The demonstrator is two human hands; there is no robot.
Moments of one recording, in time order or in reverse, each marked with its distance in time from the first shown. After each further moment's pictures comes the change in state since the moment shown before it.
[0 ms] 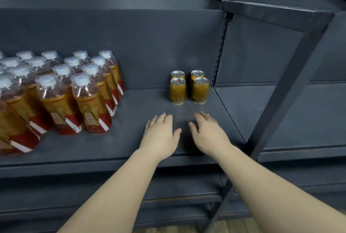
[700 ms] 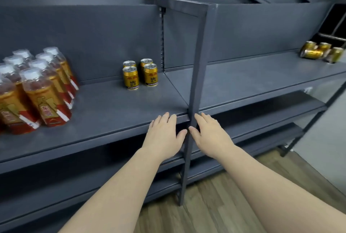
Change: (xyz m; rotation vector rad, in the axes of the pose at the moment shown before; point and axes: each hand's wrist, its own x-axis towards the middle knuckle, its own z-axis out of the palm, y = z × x) left_hand -0.114 0.104 0.034 0.019 -0.108 0.340; right_hand -0.185 0.064 -0.041 -0.064 0.056 0.250
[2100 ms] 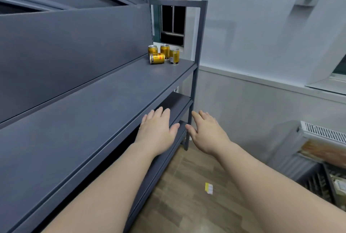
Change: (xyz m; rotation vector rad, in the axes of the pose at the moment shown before) left_hand 0.318 0.499 0.155 -0.006 -0.183 0.636; right_hand 0.043 0.517 -0.206 -0.027 0.214 0.638
